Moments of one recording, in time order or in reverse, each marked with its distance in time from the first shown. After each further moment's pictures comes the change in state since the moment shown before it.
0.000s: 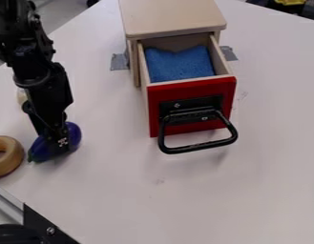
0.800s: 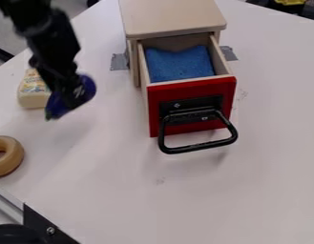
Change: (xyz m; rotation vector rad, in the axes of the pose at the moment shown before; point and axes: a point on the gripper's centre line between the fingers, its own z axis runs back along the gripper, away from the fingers) arm 0.041 -0.002 0.072 0.008 -0.185 0.078
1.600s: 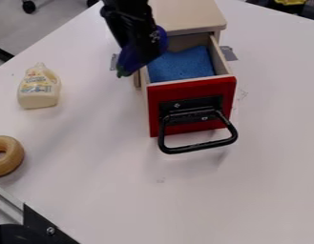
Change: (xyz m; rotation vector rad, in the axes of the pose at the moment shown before) arm 0.088 -0.045 0.024 -0.095 -0.081 -0.067
